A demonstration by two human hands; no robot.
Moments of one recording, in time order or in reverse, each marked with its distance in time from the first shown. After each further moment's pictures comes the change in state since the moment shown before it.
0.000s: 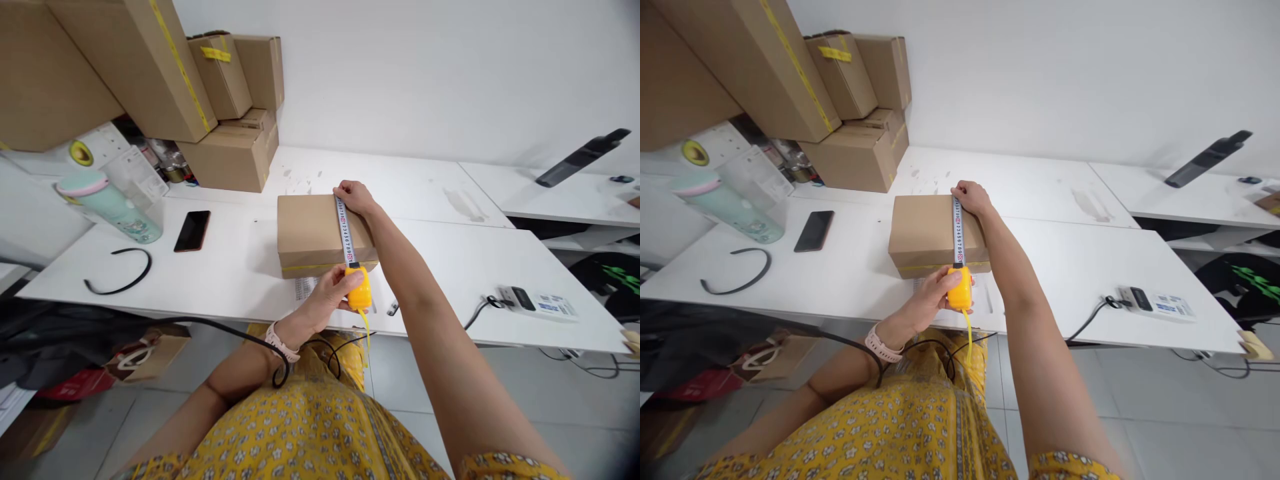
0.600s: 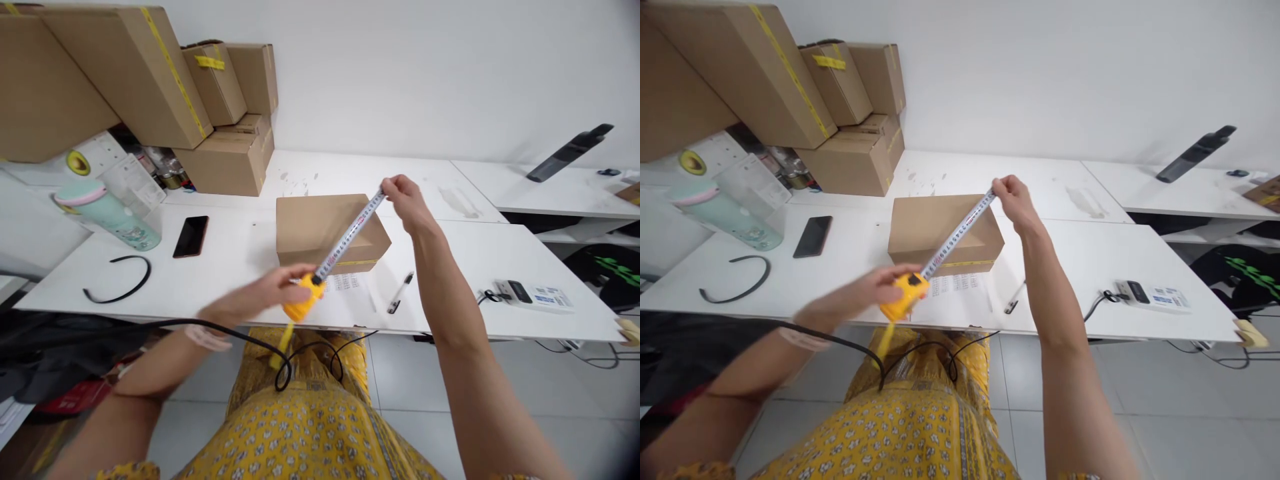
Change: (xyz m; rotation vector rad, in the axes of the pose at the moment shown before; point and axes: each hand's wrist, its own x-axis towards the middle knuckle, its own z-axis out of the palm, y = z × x) left_hand -0.046 0.072 -0.077 0.473 -0.145 -0.044; right_hand -0.084 0.001 -0.073 0.467 0.333 0.121
